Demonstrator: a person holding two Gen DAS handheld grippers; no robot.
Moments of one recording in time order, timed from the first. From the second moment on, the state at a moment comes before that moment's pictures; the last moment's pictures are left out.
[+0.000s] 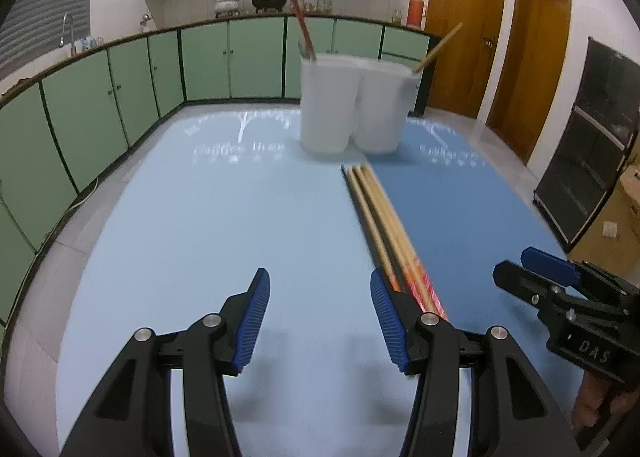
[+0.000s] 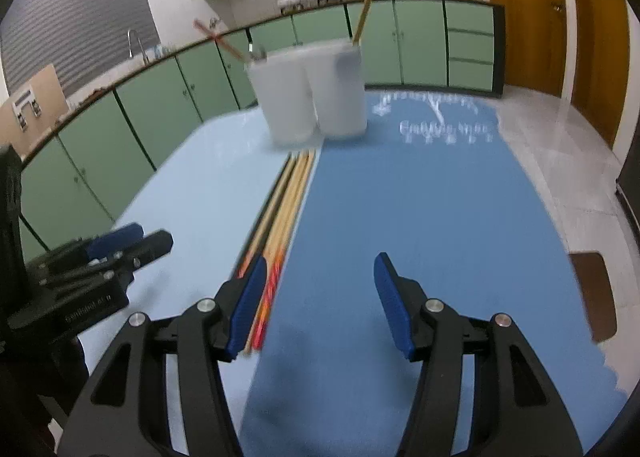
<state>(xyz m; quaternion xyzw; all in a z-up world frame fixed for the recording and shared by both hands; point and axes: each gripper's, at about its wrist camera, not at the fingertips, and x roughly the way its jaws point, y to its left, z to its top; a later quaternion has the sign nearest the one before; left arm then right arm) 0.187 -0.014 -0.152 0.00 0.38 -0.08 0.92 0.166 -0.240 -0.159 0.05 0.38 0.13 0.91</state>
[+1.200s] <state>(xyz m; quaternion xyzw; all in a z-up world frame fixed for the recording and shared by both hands) 0.155 -0.023 -0.178 0.00 0.41 -0.11 0.90 0.145 -0.226 -0.189 -0.01 0.41 0.11 0.91</state>
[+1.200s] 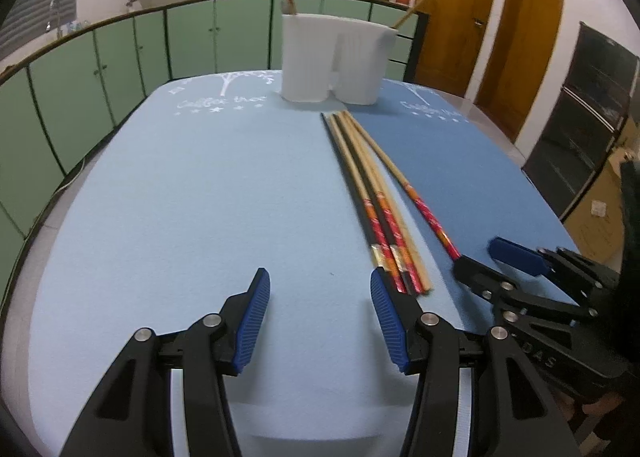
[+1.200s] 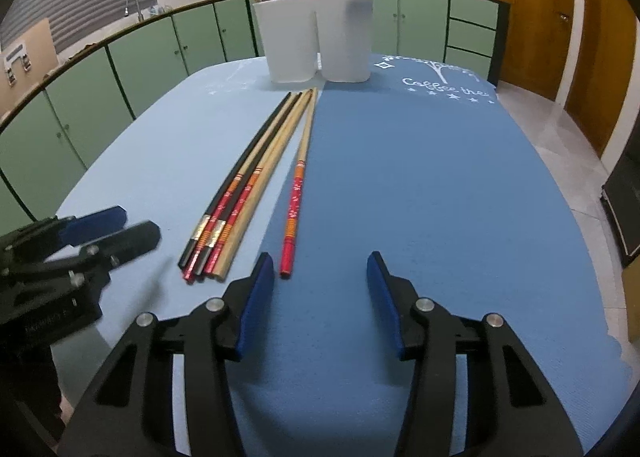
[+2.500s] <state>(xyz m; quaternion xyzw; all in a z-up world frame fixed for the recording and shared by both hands) 0.157 -0.040 -0.192 0.01 0.40 -0.11 0.91 0.143 -0.220 -0.193 -0.01 0.38 0.13 0.91</state>
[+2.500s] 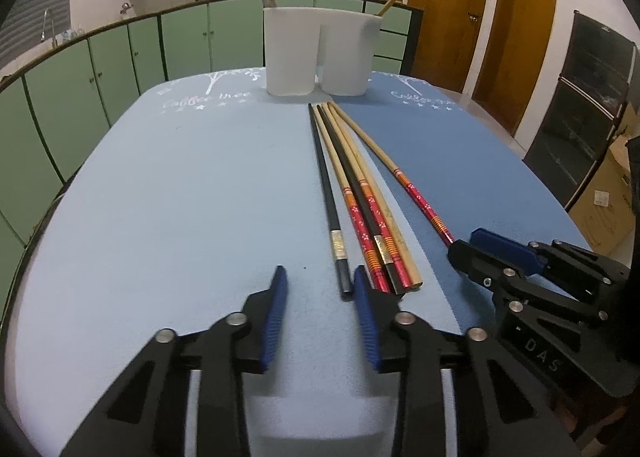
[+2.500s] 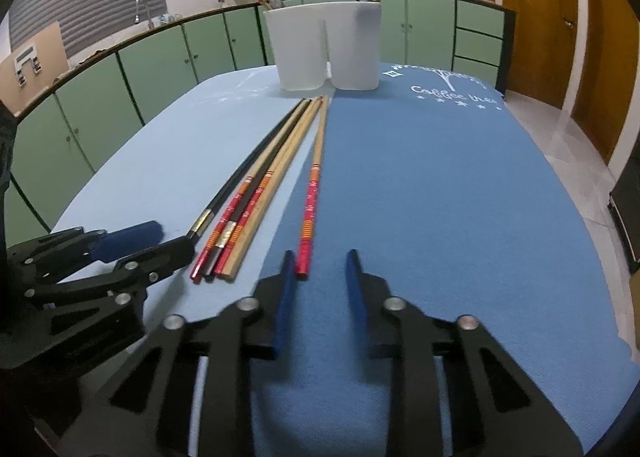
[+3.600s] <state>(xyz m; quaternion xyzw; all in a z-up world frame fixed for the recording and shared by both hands) 0.189 -0.031 -0.021 0.00 0.22 -0.13 0.97 0.178 -0.263 -0.025 0.04 0.26 0.15 0.95</state>
